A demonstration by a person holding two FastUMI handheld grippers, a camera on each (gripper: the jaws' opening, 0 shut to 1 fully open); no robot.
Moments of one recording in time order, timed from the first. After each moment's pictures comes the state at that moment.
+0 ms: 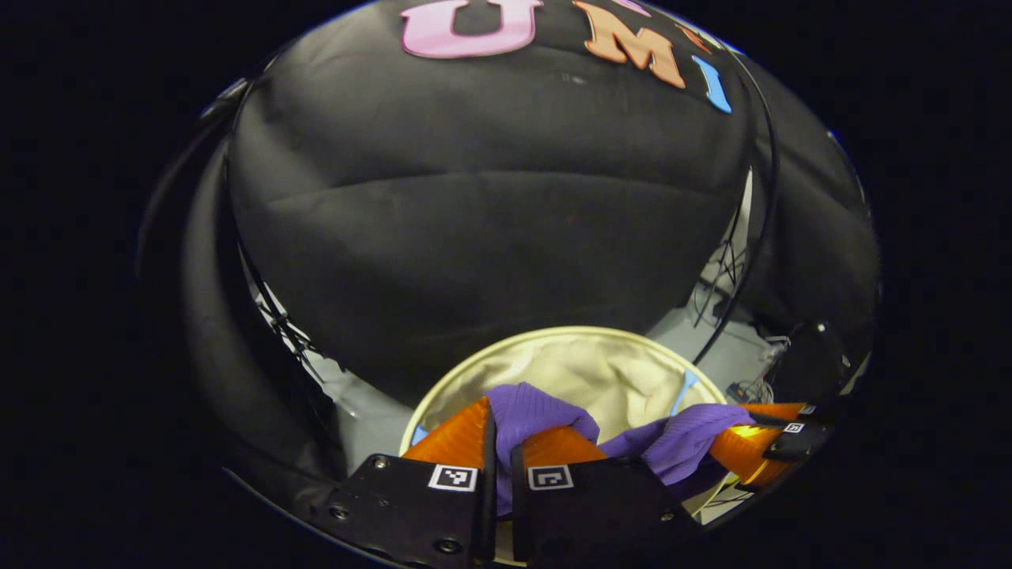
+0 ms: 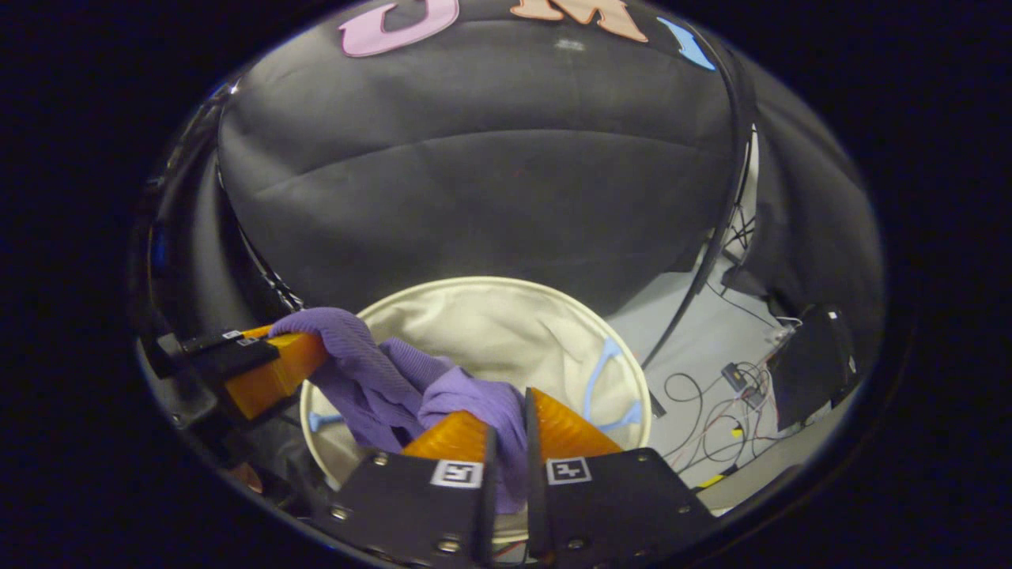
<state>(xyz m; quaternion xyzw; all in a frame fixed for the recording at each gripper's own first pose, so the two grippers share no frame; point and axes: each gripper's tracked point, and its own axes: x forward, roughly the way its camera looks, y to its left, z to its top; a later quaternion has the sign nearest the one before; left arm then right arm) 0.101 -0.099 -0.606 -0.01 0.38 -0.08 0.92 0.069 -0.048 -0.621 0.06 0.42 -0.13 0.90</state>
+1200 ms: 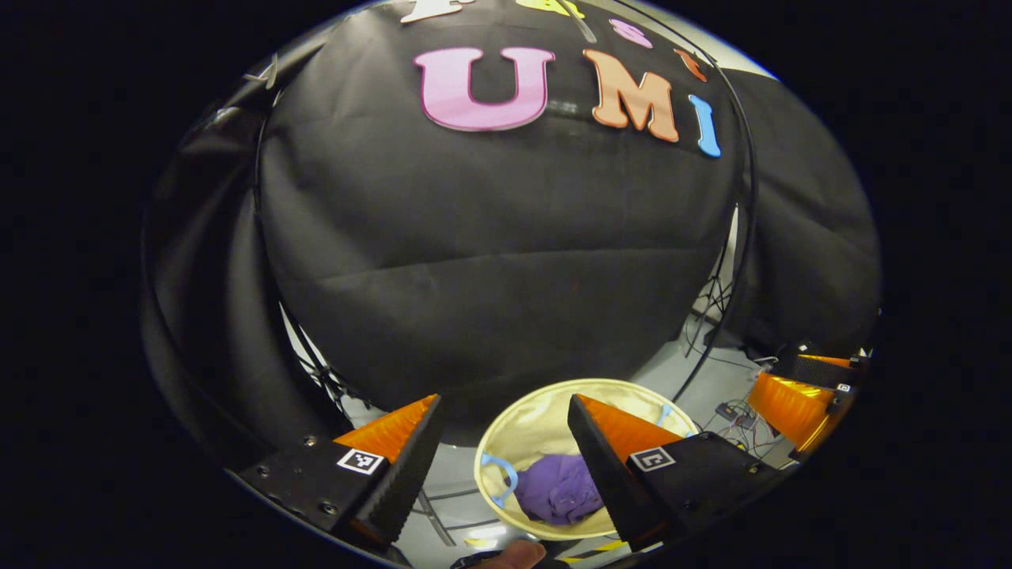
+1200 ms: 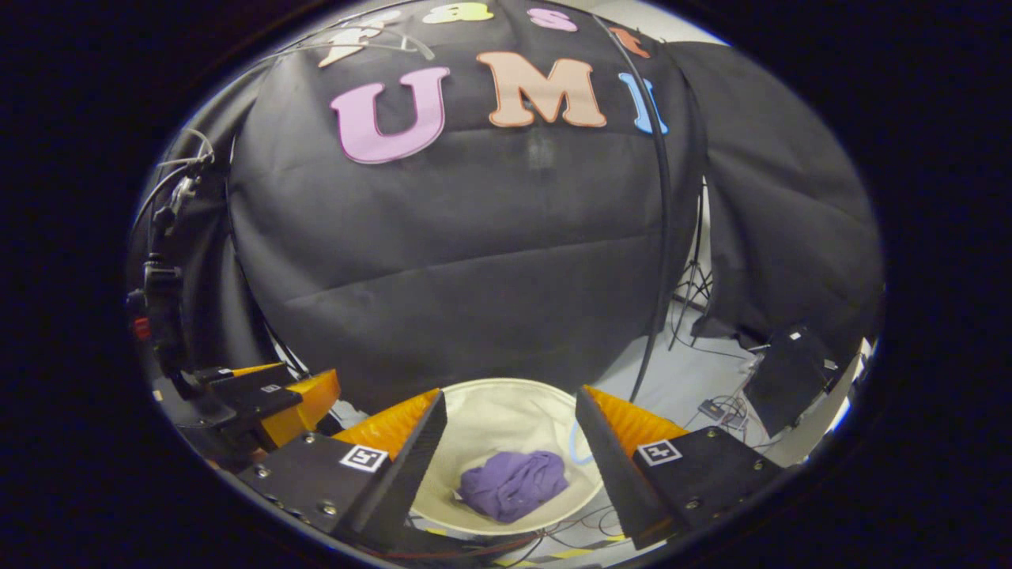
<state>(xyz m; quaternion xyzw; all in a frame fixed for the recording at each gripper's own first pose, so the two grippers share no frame) 0.109 -0.031 -0.419 -0.01 0.27 -0.07 0.96 0.070 -0.039 -0.409 0.08 0.25 -0.18 0.95</state>
